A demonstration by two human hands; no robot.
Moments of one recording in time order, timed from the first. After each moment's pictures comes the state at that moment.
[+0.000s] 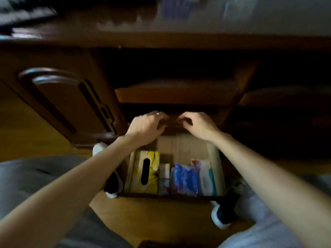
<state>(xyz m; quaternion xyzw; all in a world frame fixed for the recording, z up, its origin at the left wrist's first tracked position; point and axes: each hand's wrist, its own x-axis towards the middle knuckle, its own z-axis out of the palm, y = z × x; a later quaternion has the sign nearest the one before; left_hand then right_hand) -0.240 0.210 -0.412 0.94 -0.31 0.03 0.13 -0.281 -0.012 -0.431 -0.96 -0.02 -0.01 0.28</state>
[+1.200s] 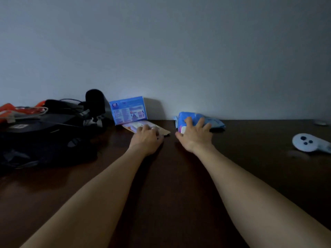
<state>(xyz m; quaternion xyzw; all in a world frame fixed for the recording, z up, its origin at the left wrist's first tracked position) 0.127 -0.074 -0.210 0.94 -0.29 0.11 0.17 0.044 -0.236 -0.196 -0.94 0.30 -0.19 0.02</state>
